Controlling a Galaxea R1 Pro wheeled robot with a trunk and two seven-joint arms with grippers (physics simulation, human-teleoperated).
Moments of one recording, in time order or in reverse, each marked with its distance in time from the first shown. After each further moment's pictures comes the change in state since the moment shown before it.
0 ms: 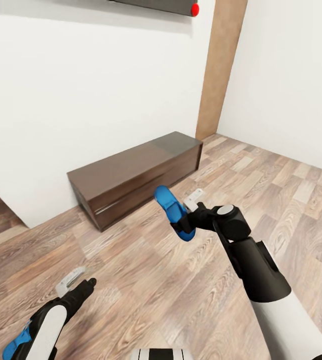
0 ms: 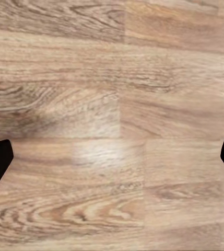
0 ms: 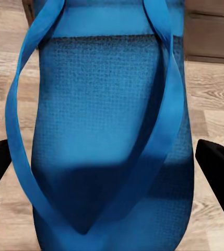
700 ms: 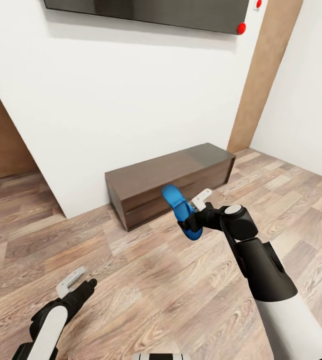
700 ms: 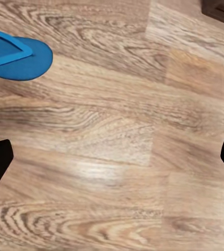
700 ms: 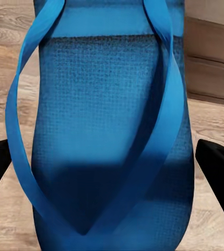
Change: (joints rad) left arm 0.002 -0.003 -0.001 0.008 -0.002 -0.004 -0.003; right arm 0.011 -0.018 -0.057 0.001 0.012 -0.003 -0.001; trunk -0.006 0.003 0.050
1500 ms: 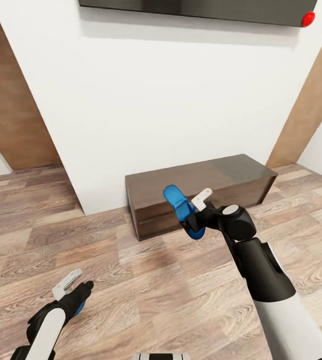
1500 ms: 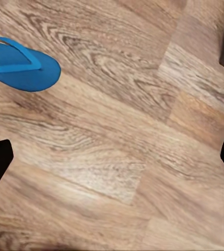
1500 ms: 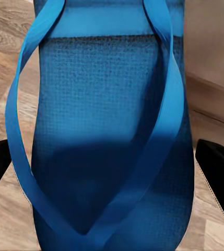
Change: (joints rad) left arm 0.013 0.008 0.006 -0.009 -0.007 -0.013 0.019; right arm 0.000 0.009 0.007 -0.001 0.084 0.002 0.010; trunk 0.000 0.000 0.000
